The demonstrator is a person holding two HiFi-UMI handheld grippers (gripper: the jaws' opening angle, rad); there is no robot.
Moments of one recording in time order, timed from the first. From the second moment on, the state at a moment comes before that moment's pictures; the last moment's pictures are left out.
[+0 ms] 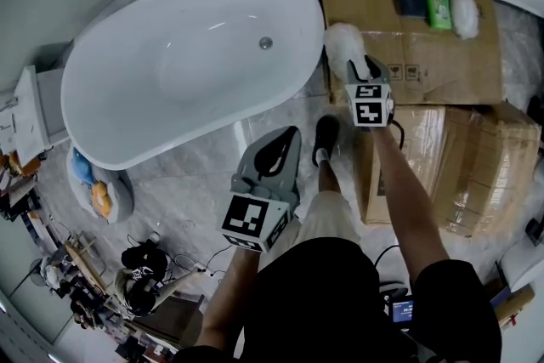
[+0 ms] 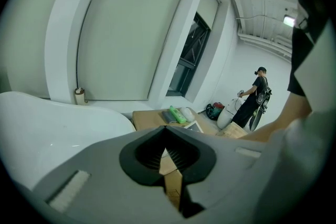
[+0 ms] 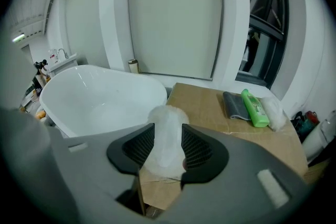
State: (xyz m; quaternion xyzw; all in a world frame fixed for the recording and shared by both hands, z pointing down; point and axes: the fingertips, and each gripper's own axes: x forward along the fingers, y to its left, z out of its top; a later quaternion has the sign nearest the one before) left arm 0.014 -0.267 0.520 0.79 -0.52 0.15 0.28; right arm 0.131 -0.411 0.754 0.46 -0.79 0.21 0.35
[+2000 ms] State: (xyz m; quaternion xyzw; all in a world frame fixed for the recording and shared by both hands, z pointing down) left arm -0.116 -0.007 0.397 0.85 -0.49 0.07 0.15; right arm 0.020 -0.045 0.441 0.49 -0.84 0.09 0.21
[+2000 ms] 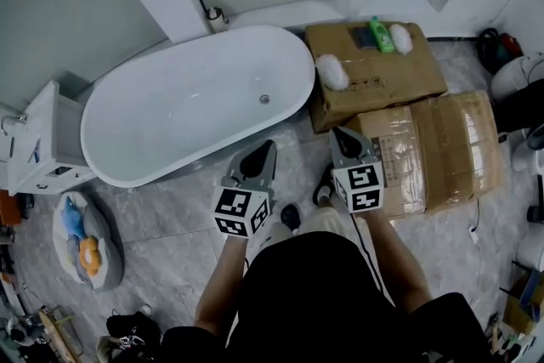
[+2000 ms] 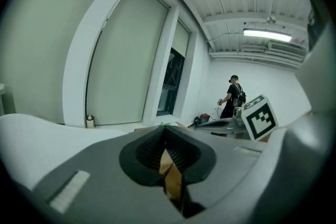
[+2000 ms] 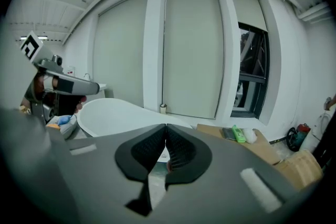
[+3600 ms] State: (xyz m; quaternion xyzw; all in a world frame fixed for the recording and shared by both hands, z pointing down) left arm -0.099 0.006 0.342 0.87 -0.47 0.05 0.11; right arm -0.010 0.007 0.324 0.44 -0.89 0.06 0.11
